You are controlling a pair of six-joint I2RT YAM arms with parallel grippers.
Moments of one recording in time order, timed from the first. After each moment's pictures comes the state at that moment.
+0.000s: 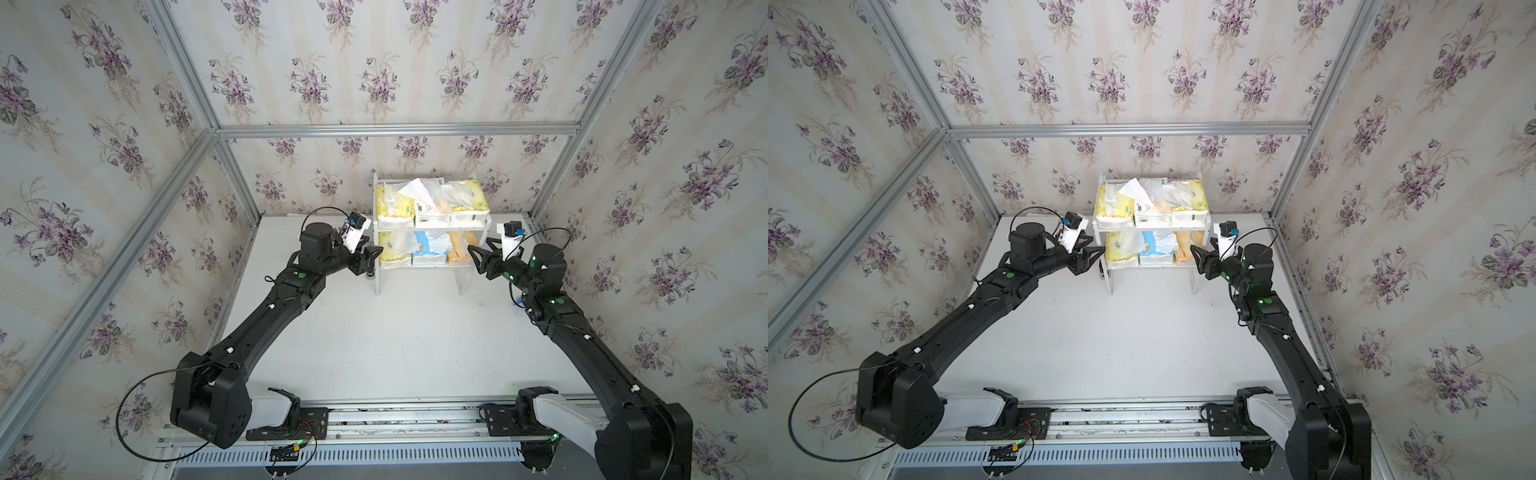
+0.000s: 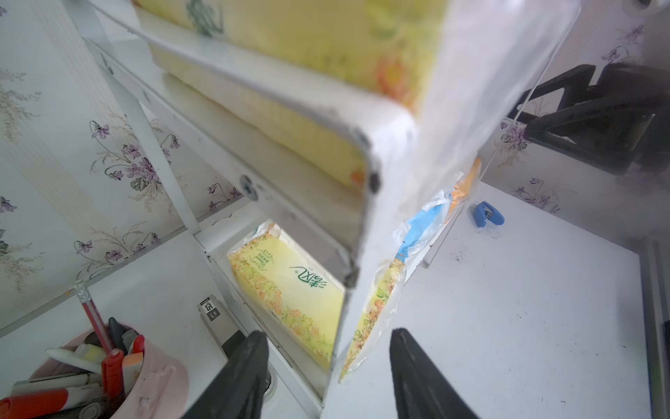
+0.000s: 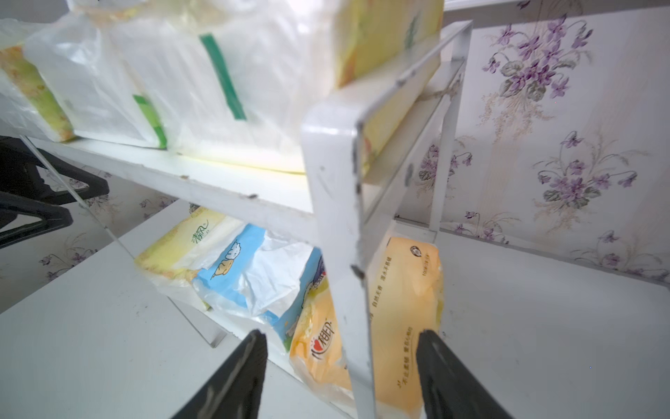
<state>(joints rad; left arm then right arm) -0.34 1.33 1.05 -0.05 0.45 0.09 0.13 1.06 0.76 0.11 -0.41 0.02</state>
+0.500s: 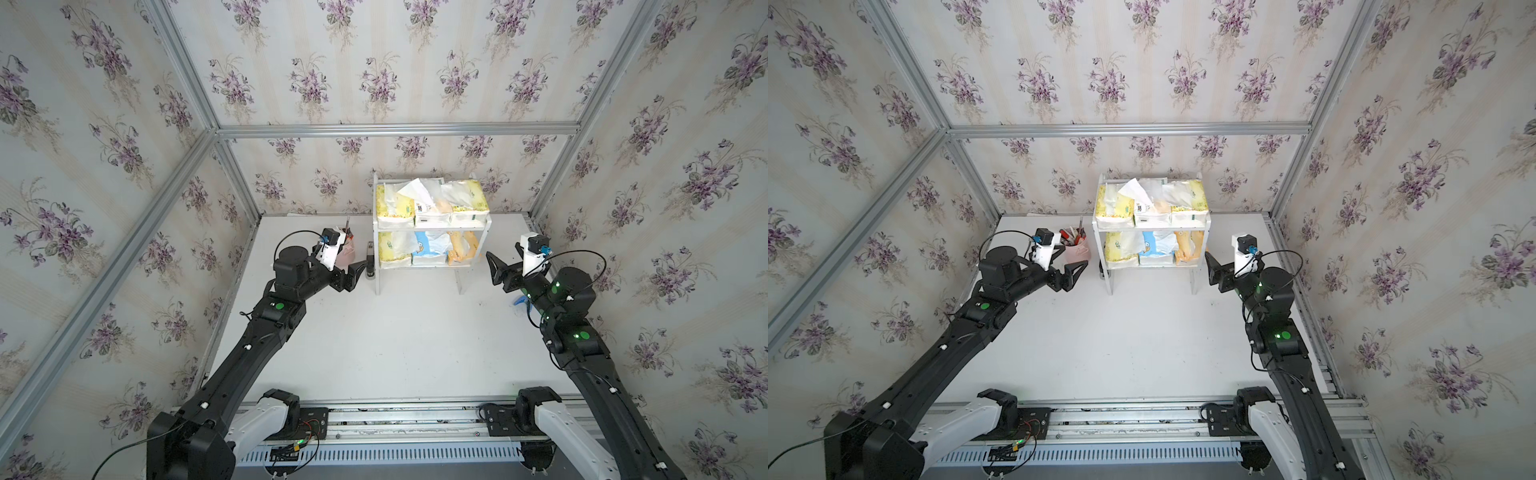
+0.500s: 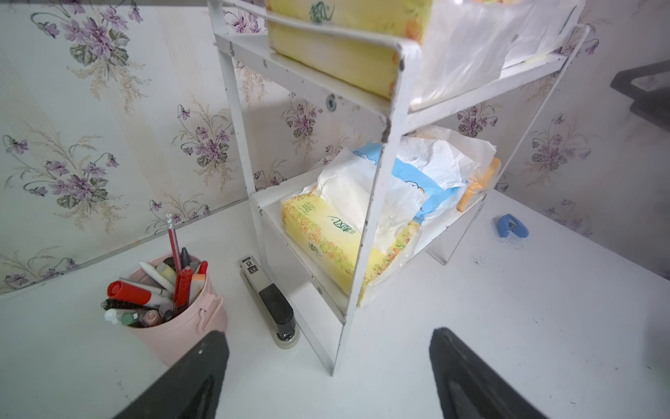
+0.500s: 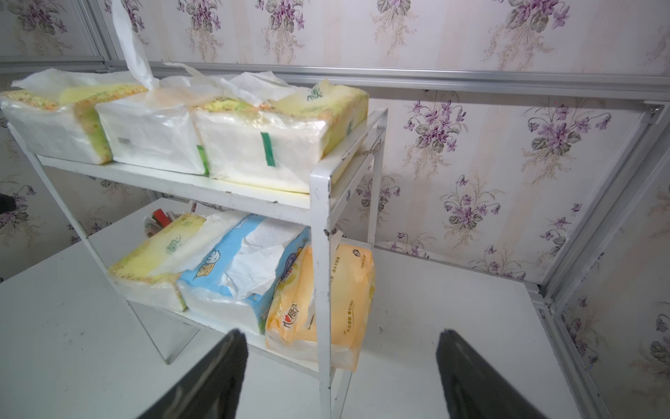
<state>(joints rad) -0.26 1.04 0.81 -0.04 0.38 0.03 0.12 0.75 0.71 -0.04 -0.24 -0.04</state>
